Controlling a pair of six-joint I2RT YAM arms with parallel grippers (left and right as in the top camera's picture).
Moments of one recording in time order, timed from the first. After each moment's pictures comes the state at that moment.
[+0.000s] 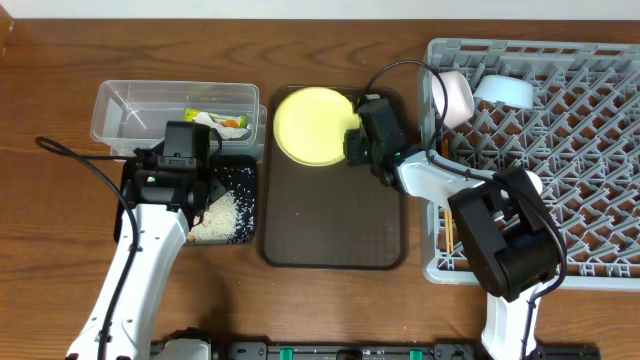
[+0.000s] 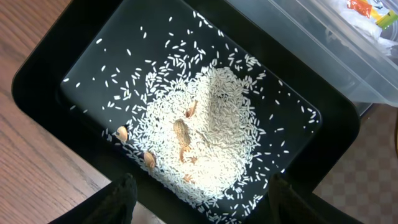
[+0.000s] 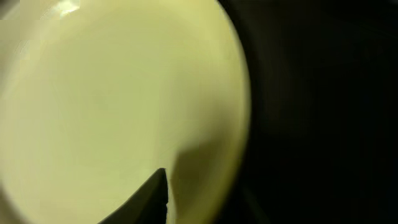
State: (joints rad) left arm -0.07 1.31 0.98 -0.90 -0.27 -0.73; right arm 0.49 2.06 1.16 0.07 -0.02 0.37
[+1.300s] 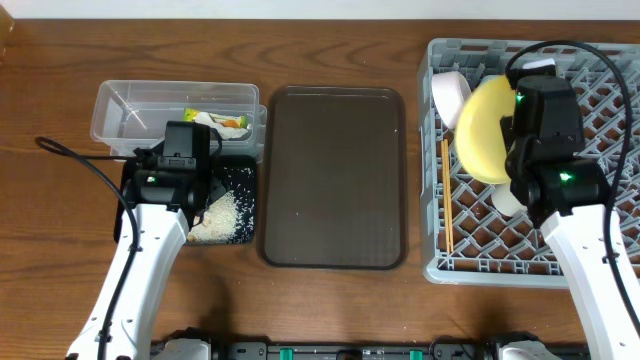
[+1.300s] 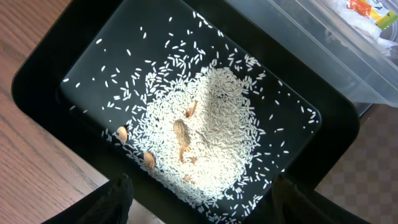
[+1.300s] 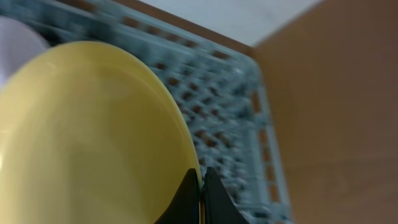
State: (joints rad) left arm -0.07 1.31 0.98 -0.90 -0.27 -0.73; right arm 0.14 1.29 1.16 -0.57 0.65 -0.28
